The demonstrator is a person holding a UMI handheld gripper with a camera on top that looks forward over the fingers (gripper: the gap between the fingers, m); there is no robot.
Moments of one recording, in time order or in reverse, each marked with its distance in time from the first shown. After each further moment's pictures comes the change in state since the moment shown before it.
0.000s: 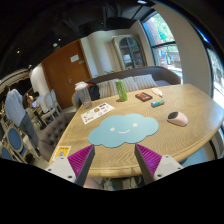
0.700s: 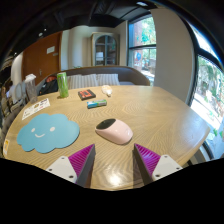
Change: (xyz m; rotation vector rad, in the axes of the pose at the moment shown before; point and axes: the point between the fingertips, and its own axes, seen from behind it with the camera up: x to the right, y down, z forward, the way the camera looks) arm 0.290 -0.022 0.074 -0.011 0.360 -0.102
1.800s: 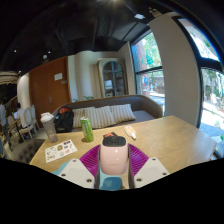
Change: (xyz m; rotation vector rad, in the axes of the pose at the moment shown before) arm -0.113 -0.170 -0.051 0.279 -0.118 0.083
